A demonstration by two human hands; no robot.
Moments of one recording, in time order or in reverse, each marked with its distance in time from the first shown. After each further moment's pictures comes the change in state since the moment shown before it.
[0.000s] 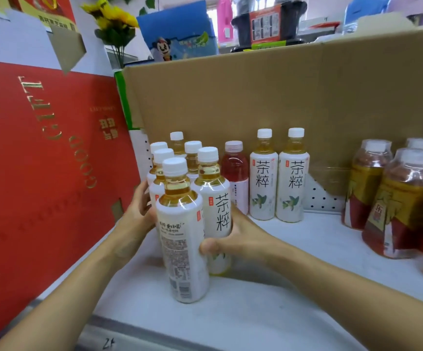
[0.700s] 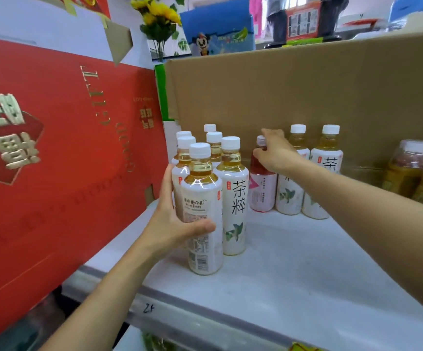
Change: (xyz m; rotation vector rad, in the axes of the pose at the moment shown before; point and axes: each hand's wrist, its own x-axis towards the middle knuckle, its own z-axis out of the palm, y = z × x) left_hand -0.047 0.013 0.012 0.117 0.075 0.097; right_hand 0.103 -0.051 -0.071 -0.909 0.570 0.203
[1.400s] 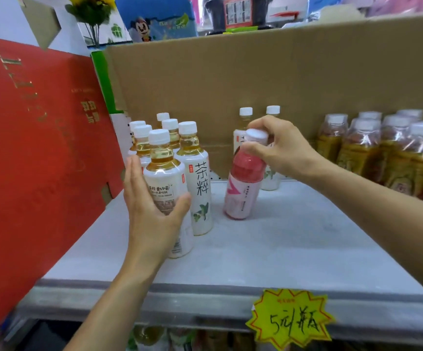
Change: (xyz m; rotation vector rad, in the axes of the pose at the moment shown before) left_hand -0.018 0.012 0.037 0.229 0.297 0.146; right_hand -0.122 0.020 -0.062 0.155 0.181 -0.115
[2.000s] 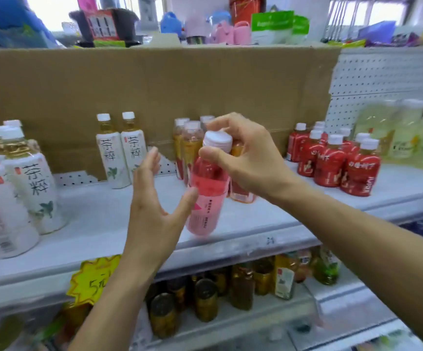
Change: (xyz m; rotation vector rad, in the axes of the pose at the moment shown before) left_hand -0.140 0.195 0.158 -0.232 -0.263 0.205; right_hand -0.191 0.027 -0.208 -0.003 0.244 -0.003
